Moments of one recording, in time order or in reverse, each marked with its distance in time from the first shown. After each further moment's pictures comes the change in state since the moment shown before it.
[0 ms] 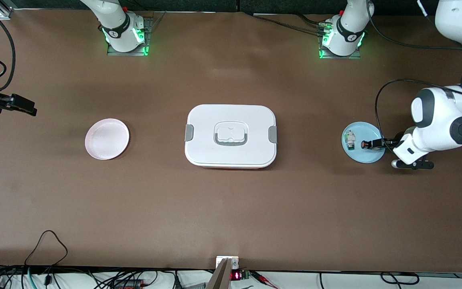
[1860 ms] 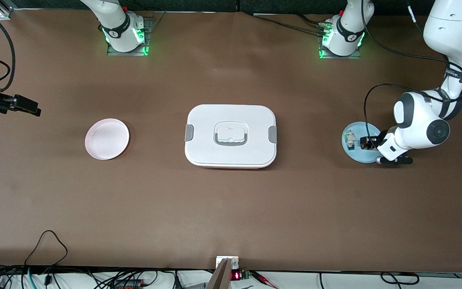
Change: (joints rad) left arm 0.000 0.048 -0.010 -0.113 -0.046 0.125 -0.004; right arm -0.001 0.004 -0.002 -0.003 0.035 -0.003 0.002
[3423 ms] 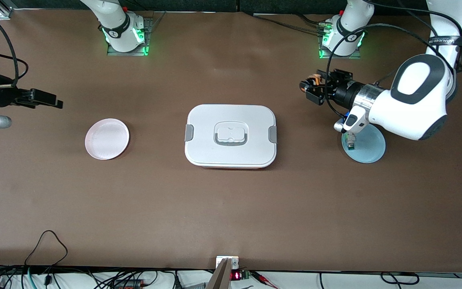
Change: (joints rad) left arm -0.004 -0.182 -0.319 0.390 -0.840 -1.011 -1.014; right arm 0.005 0.008 0.004 0.000 0.255 -0.102 -0.003
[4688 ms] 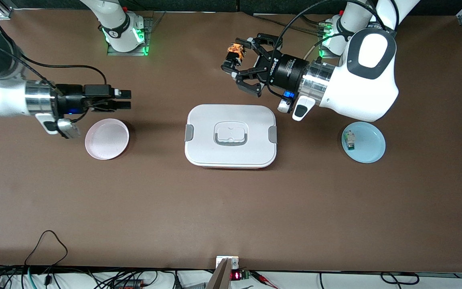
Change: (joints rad) left arm -0.203 0.069 -0.095 0.176 -0.516 0.396 -0.592; right arm 0.040 0.012 0.054 -0.348 1.033 0.089 -0.326
